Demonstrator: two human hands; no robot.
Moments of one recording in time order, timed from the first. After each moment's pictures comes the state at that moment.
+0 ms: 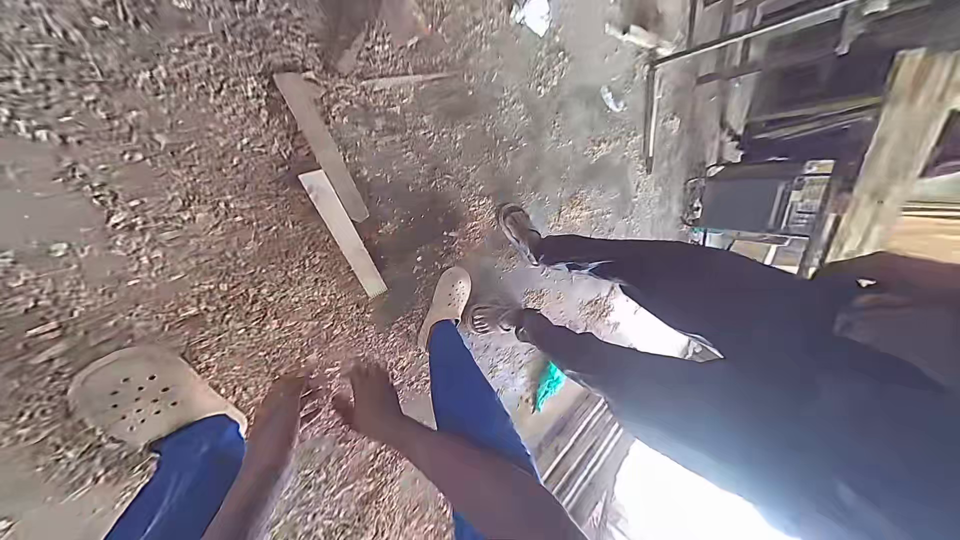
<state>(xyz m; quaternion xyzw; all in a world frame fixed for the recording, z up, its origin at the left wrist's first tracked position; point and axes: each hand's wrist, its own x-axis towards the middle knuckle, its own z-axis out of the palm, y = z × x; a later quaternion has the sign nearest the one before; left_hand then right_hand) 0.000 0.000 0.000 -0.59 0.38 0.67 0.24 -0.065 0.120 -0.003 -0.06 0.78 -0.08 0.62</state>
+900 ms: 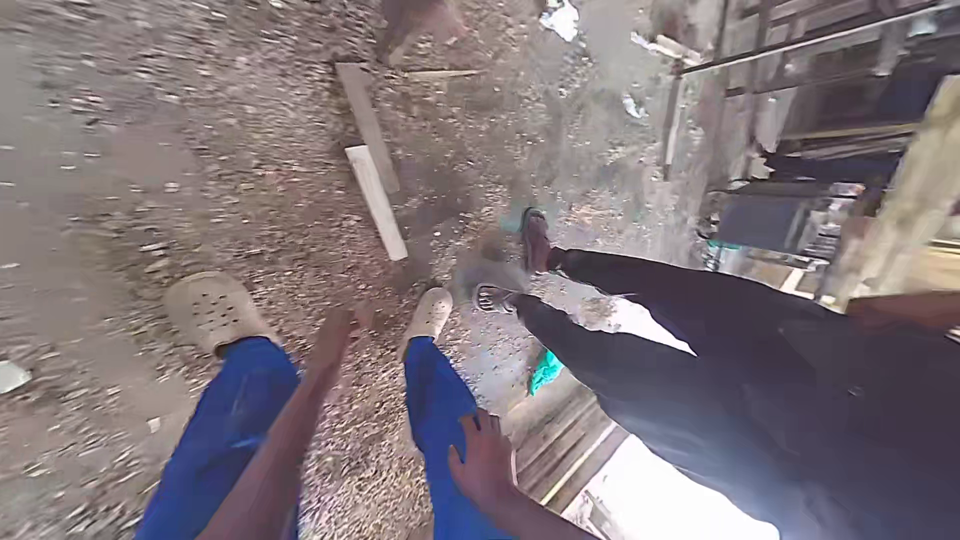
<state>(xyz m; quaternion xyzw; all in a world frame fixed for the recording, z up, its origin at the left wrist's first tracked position) -0.006 0.014 0.026 -0.55 0.40 0.69 0.25 -0.022 0.247 0.221 -0.01 0.78 0.17 0.60</state>
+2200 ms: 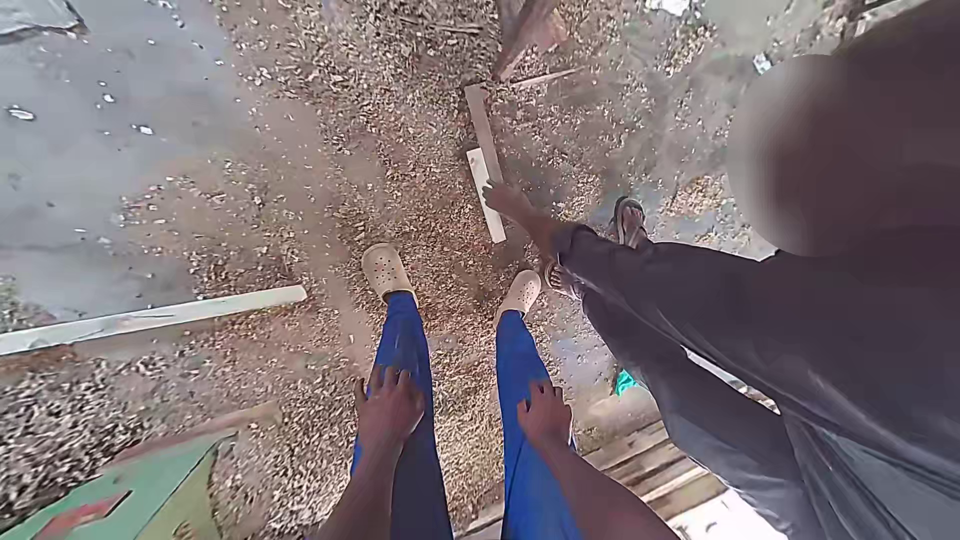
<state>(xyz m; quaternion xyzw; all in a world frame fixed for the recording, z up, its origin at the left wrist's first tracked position) 0.168 -0.002 0.181 -0.33 0.75 0.25 0.52 0.031 0.231 0.210 -0.04 0.77 0.23 0.59</state>
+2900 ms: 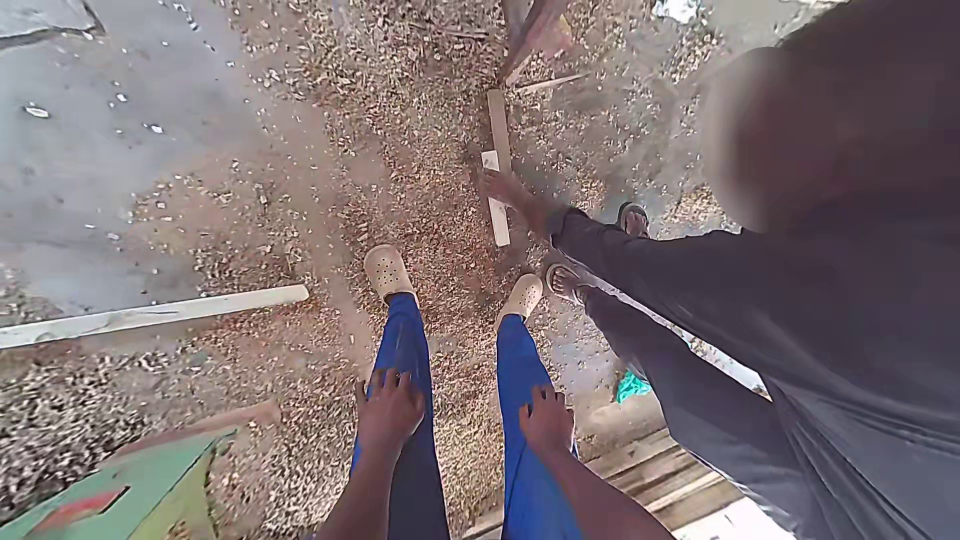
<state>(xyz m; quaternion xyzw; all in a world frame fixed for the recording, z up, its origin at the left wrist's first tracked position) 0.167 0.002 0.176 -0.32 0.74 0.24 0.53 0.028 0.238 0.205 -0.04 0.77 0.24 0.59</state>
